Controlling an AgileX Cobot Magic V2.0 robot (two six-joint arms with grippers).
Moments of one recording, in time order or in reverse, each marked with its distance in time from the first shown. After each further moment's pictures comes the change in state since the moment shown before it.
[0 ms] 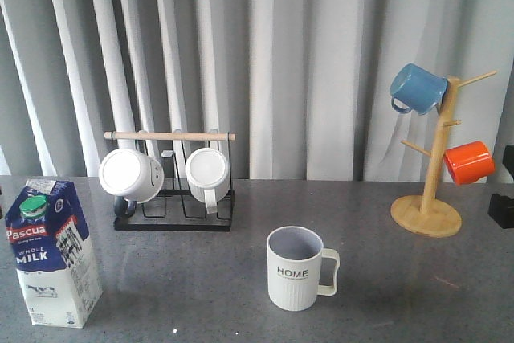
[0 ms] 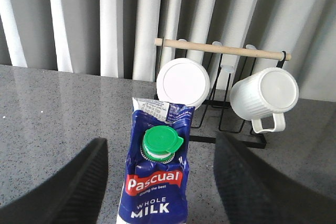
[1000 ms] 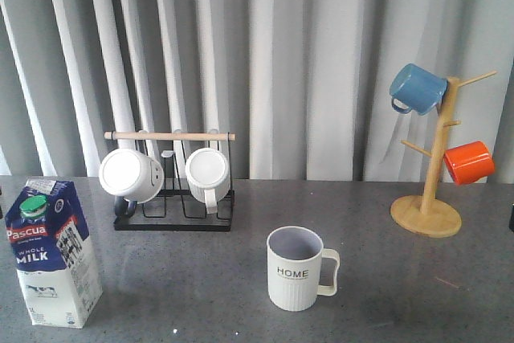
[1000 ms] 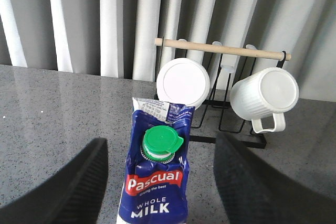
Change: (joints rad) left arm 0.000 0.000 0.000 0.000 0.000 0.000; right arm 0.000 -0.083 0.000 -0.031 0.156 0.092
